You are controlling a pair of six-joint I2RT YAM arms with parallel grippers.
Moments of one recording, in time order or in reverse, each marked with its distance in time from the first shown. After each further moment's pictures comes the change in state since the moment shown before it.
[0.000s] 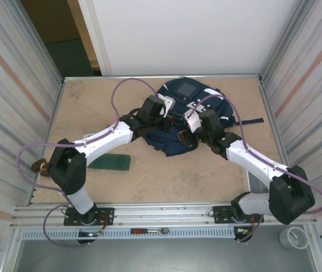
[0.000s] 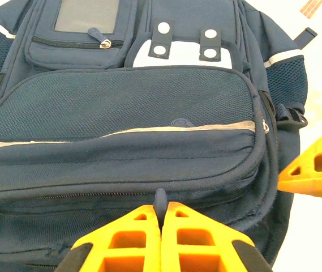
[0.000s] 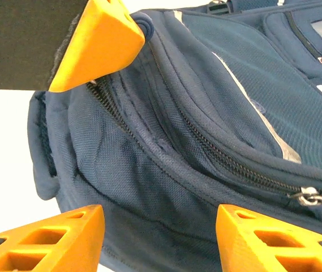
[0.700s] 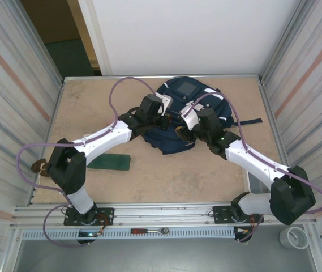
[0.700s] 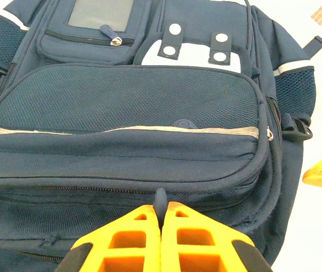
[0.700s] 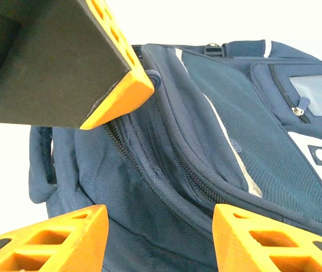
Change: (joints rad) left arm 0.019 0.000 -0.001 0.001 0.000 -0.014; right arm 0.035 -0.015 0.014 0.065 0.057 -0.095
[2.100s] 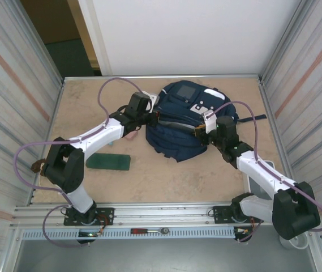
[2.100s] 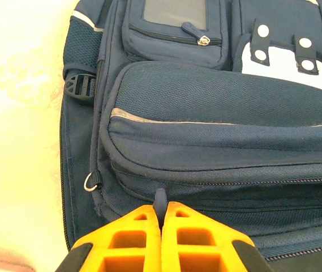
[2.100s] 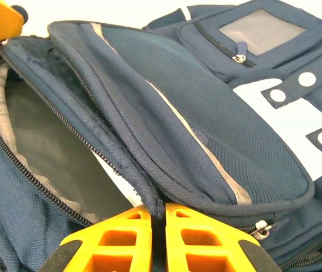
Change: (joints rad) left arm 0.135 -0.013 -0.072 0.023 0.023 -0.005; right arm -0.205 -0.148 -0.212 0.084 -0.085 0.229
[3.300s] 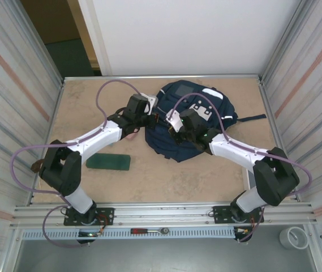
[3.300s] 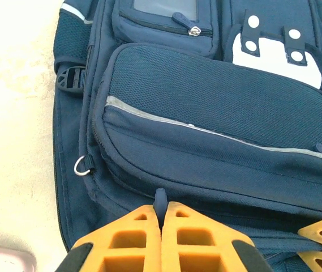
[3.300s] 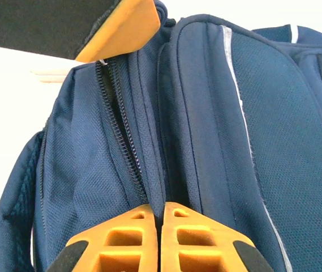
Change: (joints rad) left arm -0.002 -0.042 -0.042 0.000 0.012 -0.003; right arm 0.301 0.343 0.297 -0.072 0.173 -0.231
